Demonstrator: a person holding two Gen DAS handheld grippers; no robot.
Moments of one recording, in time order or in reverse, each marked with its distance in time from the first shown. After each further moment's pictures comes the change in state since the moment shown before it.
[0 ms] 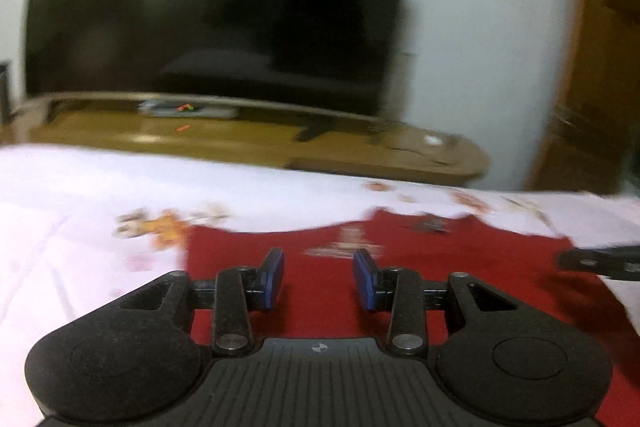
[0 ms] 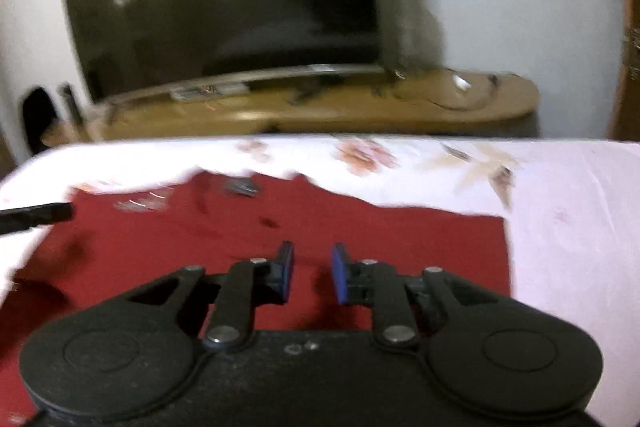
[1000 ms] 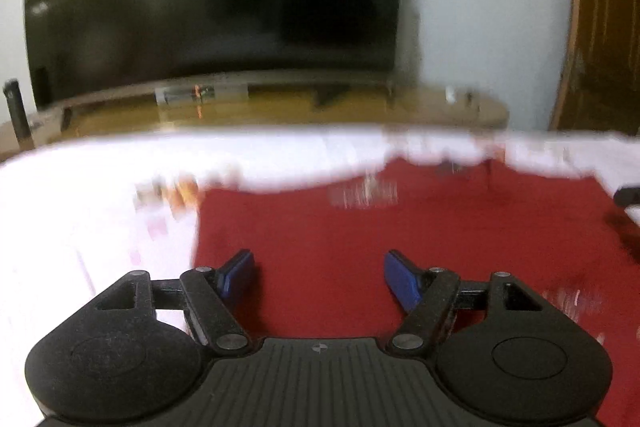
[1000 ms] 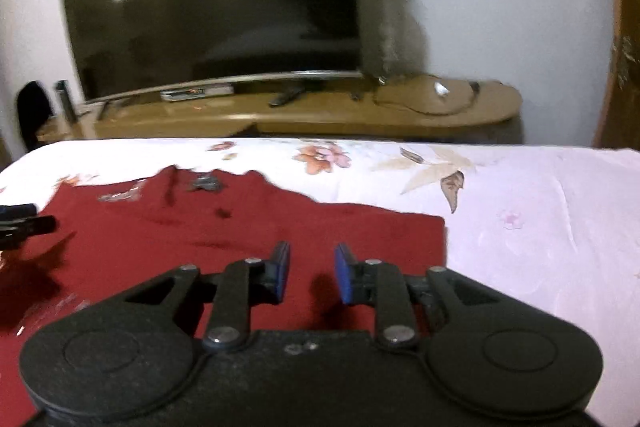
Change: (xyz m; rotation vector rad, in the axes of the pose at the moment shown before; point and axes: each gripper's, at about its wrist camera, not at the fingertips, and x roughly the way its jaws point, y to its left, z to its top) left arm 0.022 0.000 -0.026 0.088 0.144 0.138; right arm -0.027 -0.046 -0.016 -0.042 -0.005 -0.047
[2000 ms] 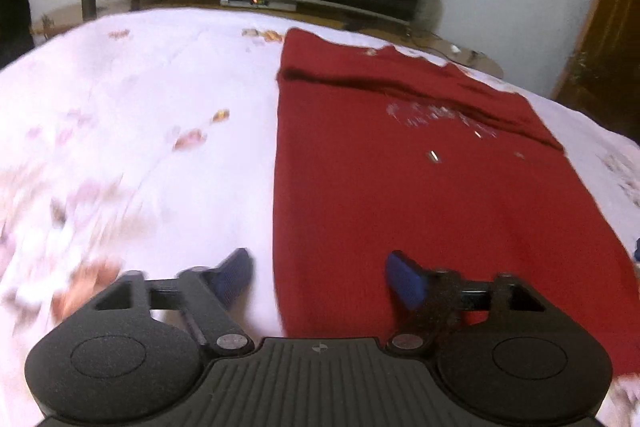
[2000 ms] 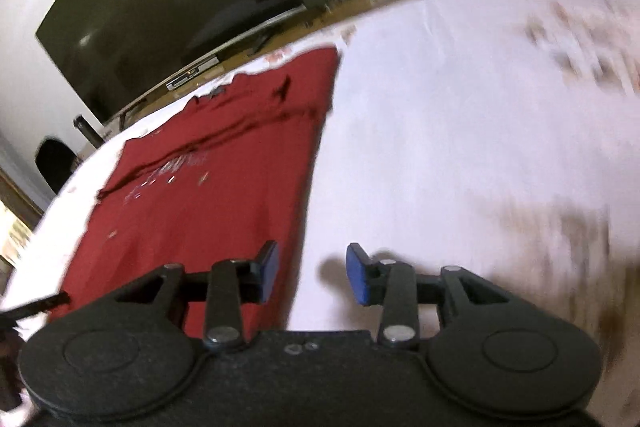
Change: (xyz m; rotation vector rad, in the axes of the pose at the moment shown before) left arm -0.237 0.023 -0.154 -0.236 0.144 -0.036; right arm -0.207 -0.053 -0.144 0.423 0.165 0.097
